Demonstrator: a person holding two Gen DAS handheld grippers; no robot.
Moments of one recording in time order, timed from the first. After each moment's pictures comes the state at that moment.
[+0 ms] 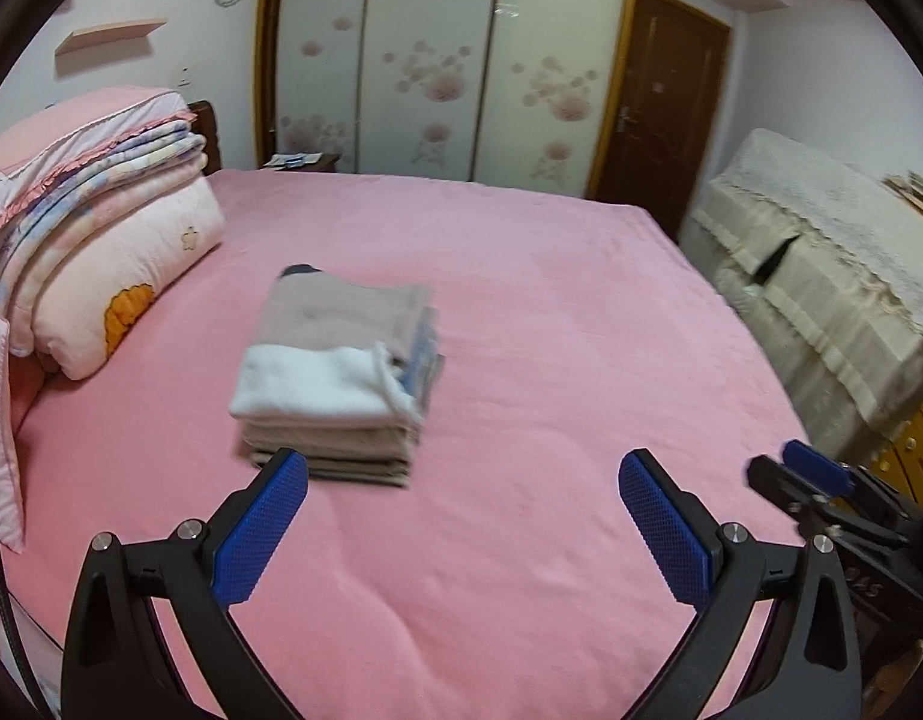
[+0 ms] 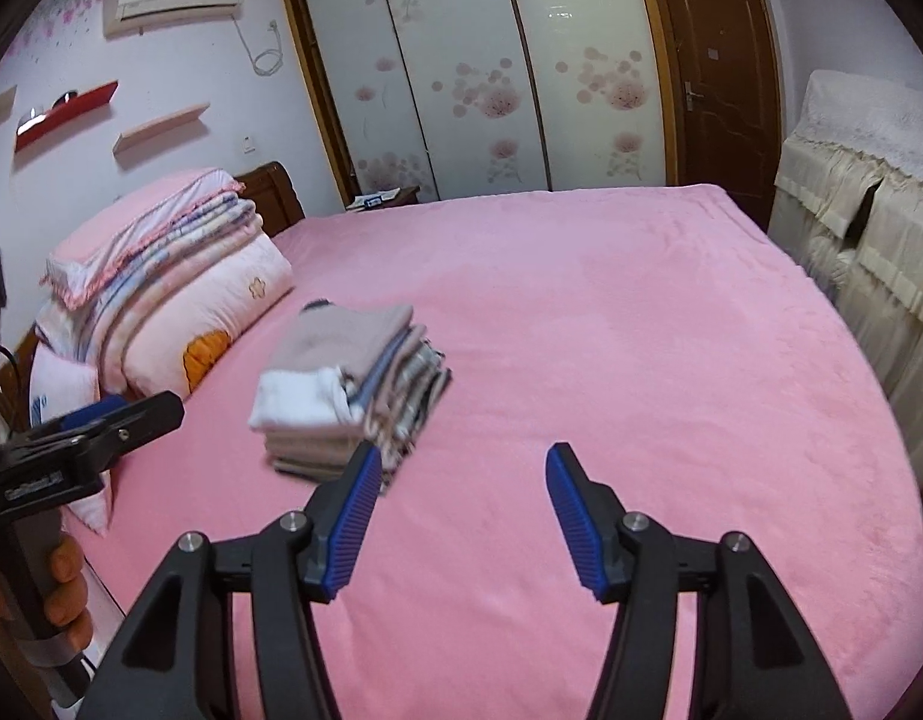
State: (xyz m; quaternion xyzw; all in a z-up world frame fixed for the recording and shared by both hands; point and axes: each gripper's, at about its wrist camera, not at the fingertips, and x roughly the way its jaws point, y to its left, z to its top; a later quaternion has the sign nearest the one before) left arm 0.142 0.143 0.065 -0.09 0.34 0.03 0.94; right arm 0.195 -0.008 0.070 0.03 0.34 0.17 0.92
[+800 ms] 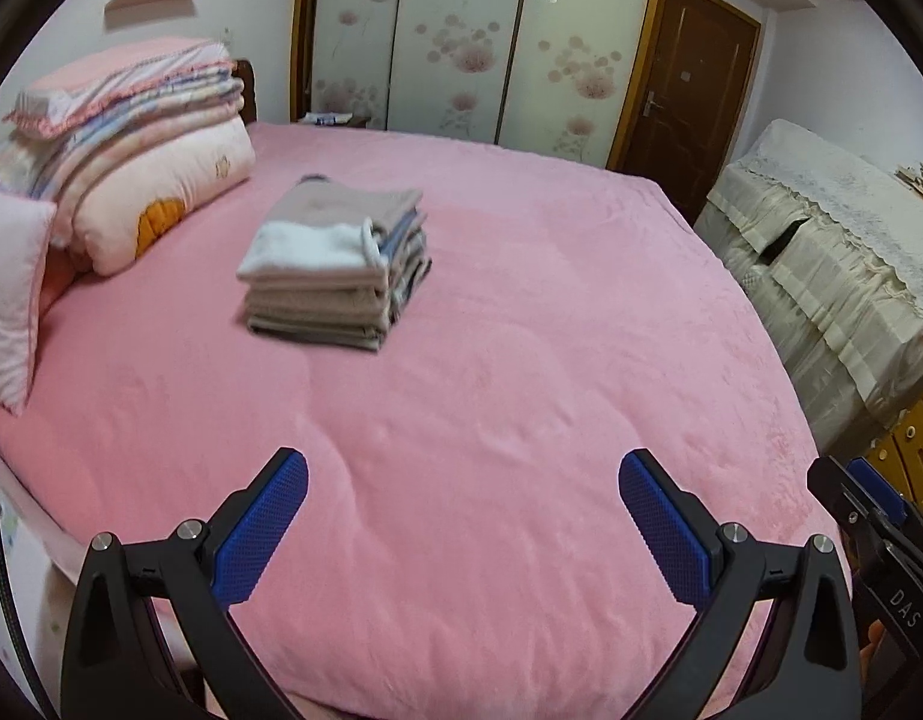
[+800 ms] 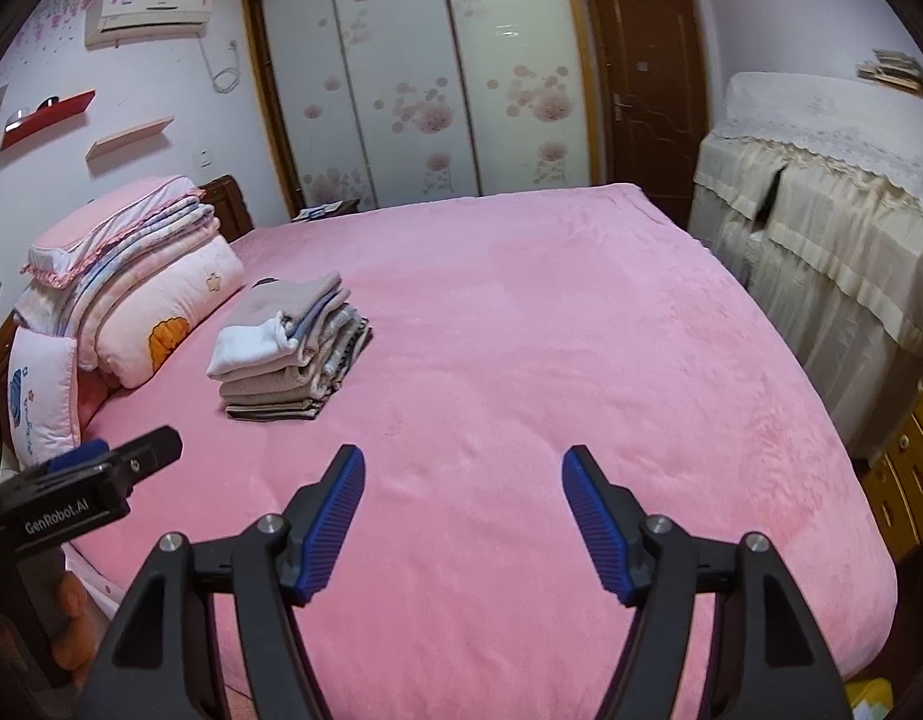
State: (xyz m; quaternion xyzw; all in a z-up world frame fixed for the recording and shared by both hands) left arm 0.025 0.056 0.011 -0.12 0.37 0.07 0.92; right arm 0.057 -0.109 0.040 0.04 0.32 0.10 0.94
